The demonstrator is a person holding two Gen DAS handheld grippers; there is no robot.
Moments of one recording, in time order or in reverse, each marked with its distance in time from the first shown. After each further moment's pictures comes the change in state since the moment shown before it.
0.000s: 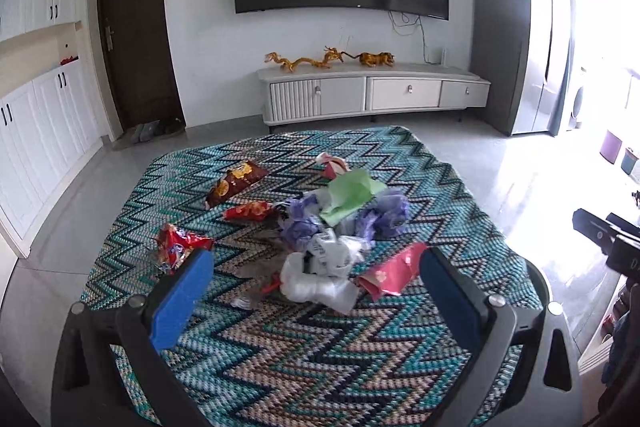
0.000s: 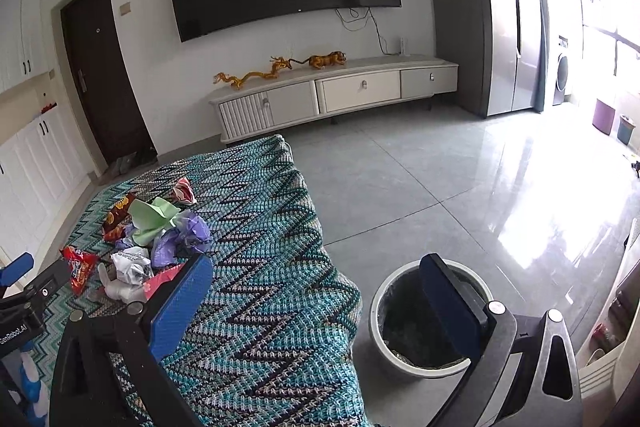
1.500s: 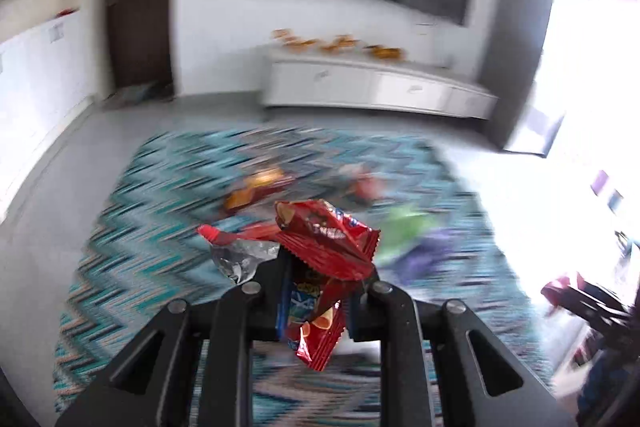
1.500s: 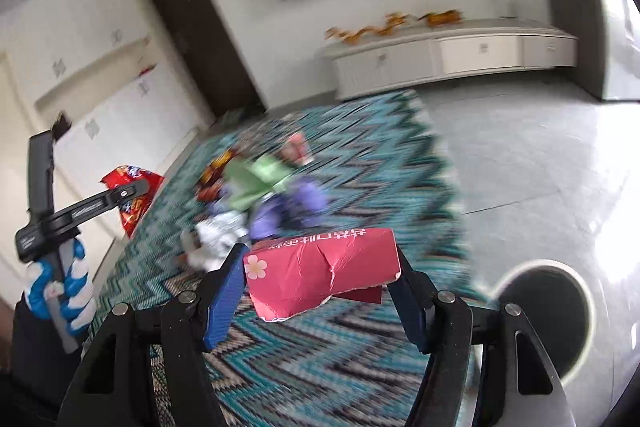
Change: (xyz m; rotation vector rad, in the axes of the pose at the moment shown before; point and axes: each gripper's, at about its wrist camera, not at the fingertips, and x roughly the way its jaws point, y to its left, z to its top) left arm 0.049 0.054 0.047 -0.100 0.072 -0.130; right arm 0.049 0.027 0.005 -0.076 0.149 0.421
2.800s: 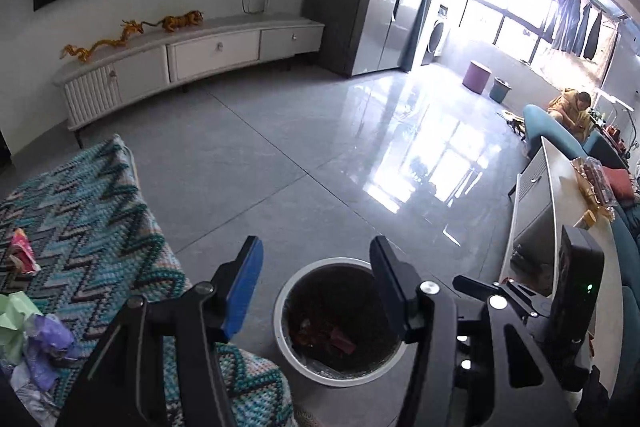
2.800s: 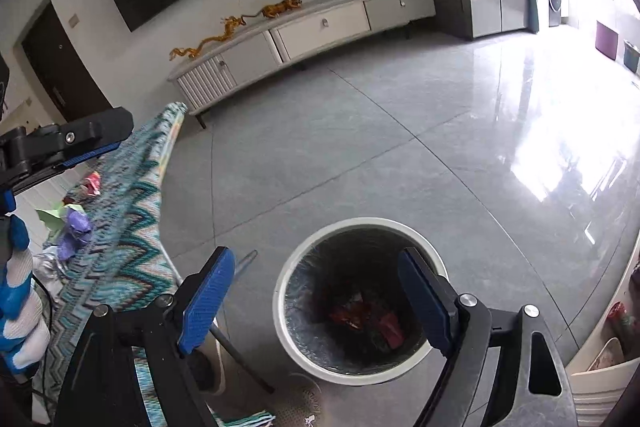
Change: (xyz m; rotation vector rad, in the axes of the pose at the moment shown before) left arm 0.101 -0.320 0.012 0.344 0.150 -0.400; right arm -0.068 -0.221 -0.036 0.260 0.002 -0.338
